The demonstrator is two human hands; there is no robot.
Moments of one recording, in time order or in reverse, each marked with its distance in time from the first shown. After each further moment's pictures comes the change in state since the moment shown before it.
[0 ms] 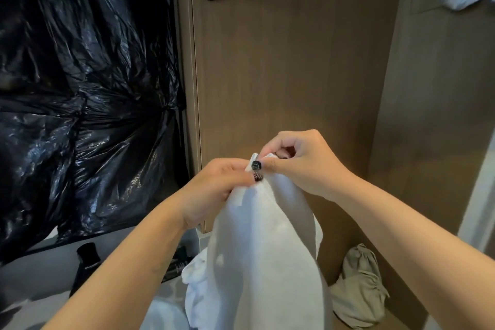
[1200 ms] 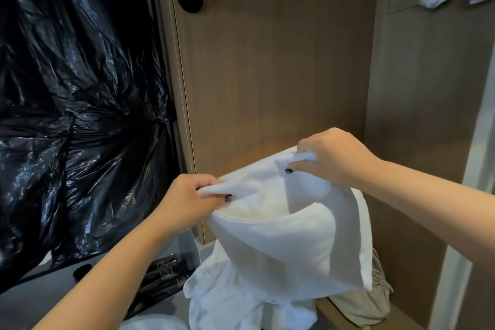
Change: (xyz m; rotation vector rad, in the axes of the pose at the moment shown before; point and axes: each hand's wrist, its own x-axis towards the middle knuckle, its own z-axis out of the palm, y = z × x) left_hand 0.004 -0.035 -0.037 0.473 0.286 0.061; right_hand 0.001 0.035 -0.055 -0.853 -0.007 -0.085
